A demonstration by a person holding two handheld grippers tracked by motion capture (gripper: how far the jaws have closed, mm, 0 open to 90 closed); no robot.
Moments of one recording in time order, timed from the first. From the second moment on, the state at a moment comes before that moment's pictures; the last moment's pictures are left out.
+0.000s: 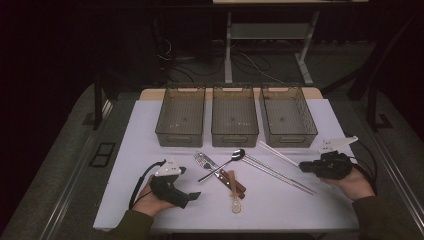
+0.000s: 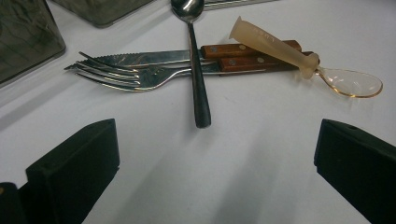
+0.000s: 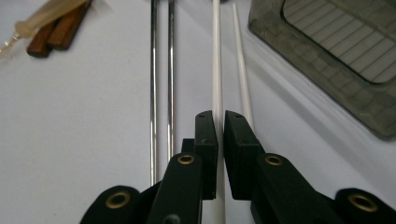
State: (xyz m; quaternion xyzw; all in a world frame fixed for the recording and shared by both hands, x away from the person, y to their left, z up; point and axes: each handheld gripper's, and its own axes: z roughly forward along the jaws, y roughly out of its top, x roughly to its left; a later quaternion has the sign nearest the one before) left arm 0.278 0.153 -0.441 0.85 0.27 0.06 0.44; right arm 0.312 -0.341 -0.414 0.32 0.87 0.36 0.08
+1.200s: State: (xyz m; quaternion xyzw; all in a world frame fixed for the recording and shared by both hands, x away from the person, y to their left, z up) left arm 0.278 0.152 -0.442 0.85 0.27 0.06 0.44; right arm 0.336 -0.281 -0.389 0.31 0.84 0.43 0.08
